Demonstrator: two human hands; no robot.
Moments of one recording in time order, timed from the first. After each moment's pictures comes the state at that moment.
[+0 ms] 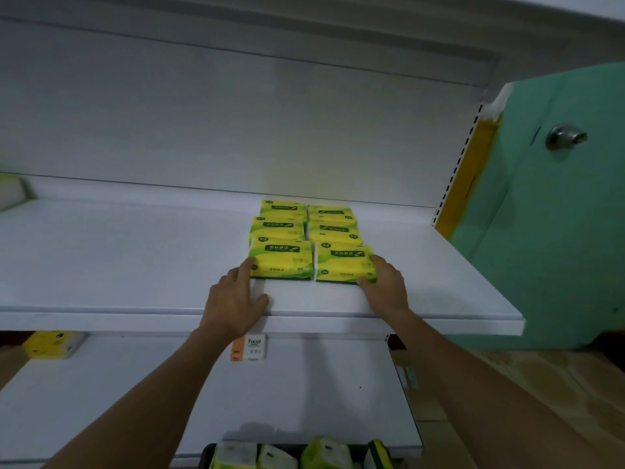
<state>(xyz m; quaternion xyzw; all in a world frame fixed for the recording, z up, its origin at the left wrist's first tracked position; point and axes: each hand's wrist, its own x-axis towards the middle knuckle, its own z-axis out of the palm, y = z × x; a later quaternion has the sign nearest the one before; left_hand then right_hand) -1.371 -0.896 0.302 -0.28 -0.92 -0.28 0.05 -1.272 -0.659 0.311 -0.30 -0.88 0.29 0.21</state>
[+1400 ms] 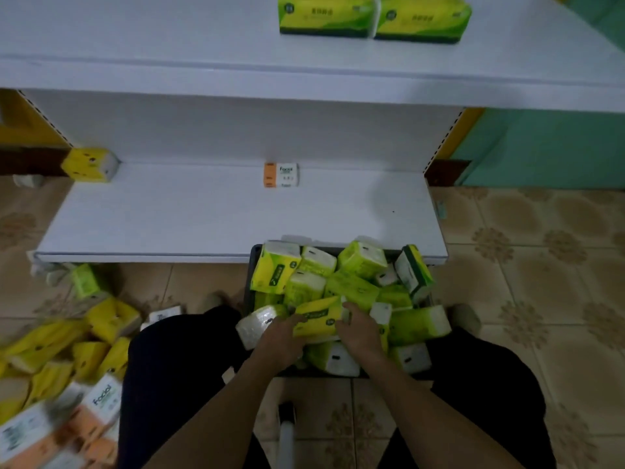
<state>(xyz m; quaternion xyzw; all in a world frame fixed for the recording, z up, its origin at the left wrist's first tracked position) -1.167 -1.020 0.019 -0.22 -0.85 -0.24 -0.40 -1.091 -0.872 0.020 -0.38 -0.82 0.39 -0.17</state>
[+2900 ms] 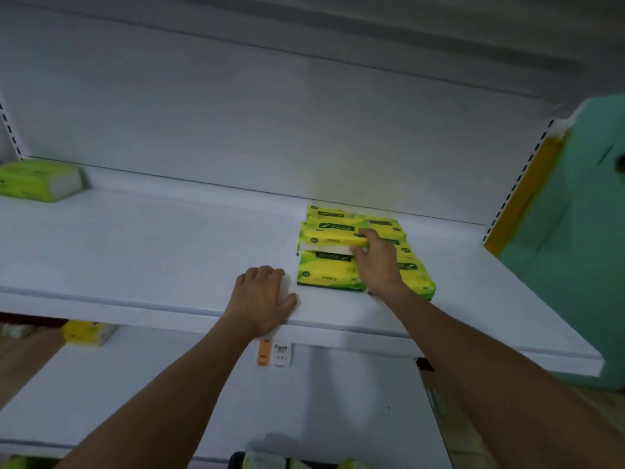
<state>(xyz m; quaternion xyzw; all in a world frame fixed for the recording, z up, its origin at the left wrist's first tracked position) -1.413 -0.932 0.302 -0.32 -0.93 -0.14 0.07 -1.369 -0.729 0.343 -0.19 -0.89 0.32 0.27</state>
